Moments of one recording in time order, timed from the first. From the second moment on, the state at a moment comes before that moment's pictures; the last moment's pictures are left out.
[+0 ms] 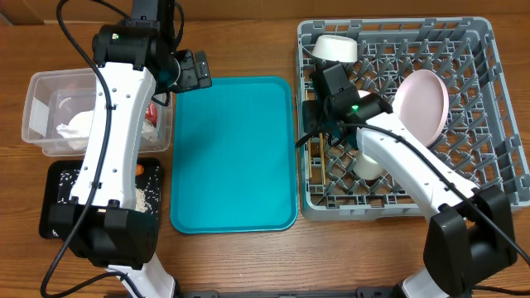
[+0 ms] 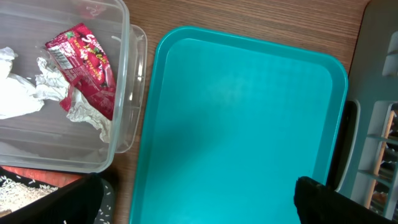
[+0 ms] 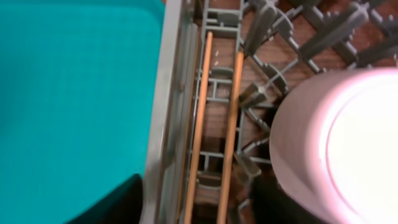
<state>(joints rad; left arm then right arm) -0.11 1.88 2.00 -1.31 -0.03 -0.33 0.45 1.76 1.36 -0.68 0.09 0.34</state>
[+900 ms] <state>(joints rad) -0.11 1.88 2.00 -1.31 -0.03 -0.33 0.45 1.60 1.51 -0.98 -0.03 0.33</state>
